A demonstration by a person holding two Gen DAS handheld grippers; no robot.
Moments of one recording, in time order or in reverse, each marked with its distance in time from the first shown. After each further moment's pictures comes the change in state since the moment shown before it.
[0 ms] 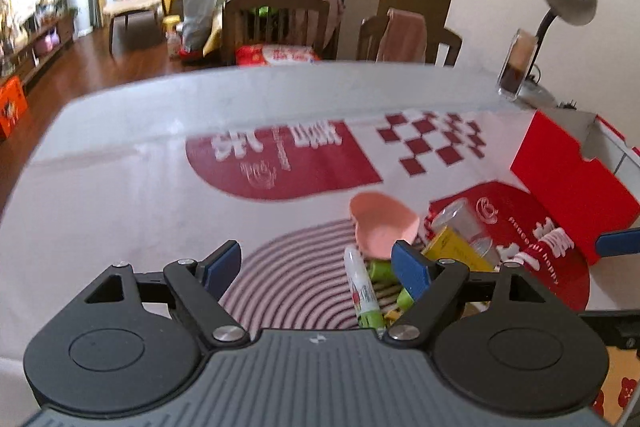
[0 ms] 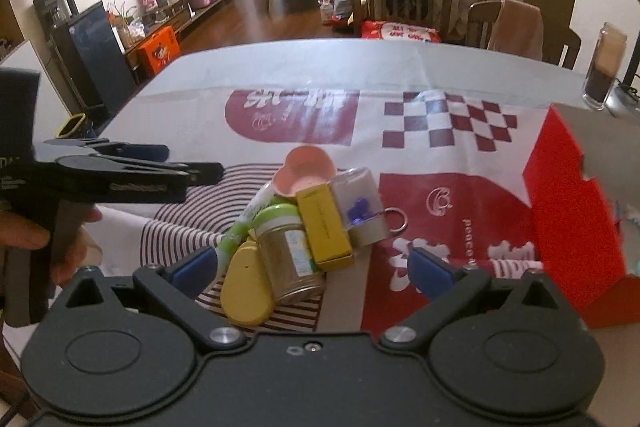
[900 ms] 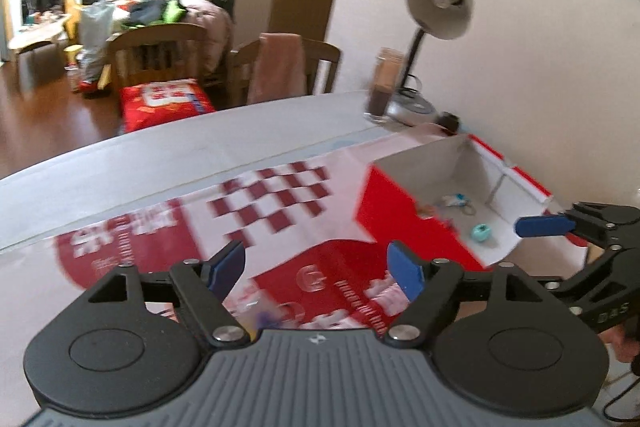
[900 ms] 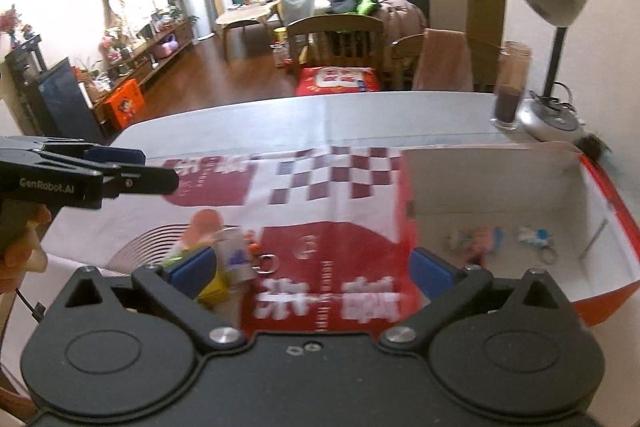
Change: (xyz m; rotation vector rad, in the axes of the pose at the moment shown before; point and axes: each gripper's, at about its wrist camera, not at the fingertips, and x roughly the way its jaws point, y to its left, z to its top) left arm -0.049 -0.124 0.092 0.139 -0.022 -0.236; right arm -0.089 -0.118 0.020 0.090 -0.127 -0.061
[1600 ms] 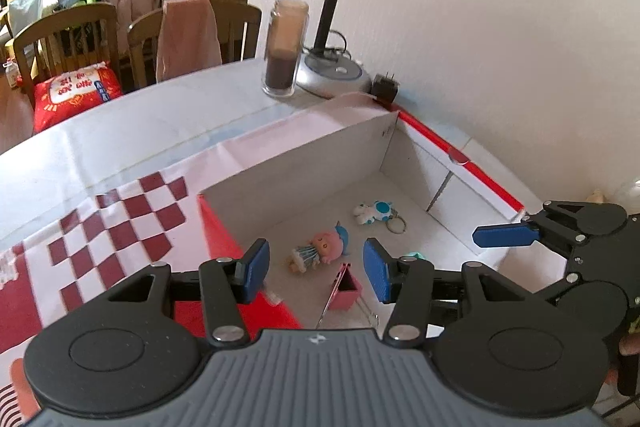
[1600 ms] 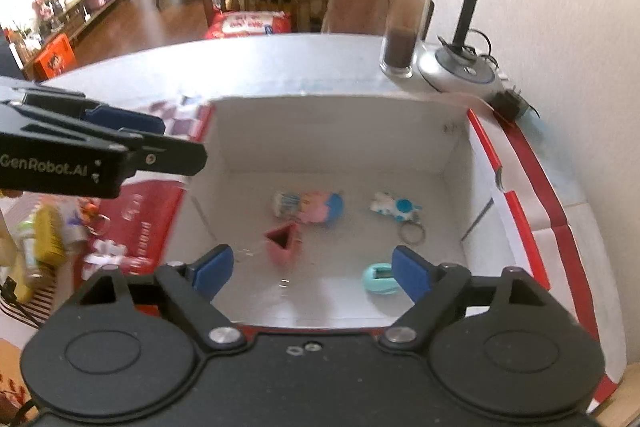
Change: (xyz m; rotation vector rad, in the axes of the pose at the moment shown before) left arm 0.148 -0.151 0.059 0.081 0.138 -0.132; right arm 0.016 -0.138 0.005 0.005 0.163 -0.196
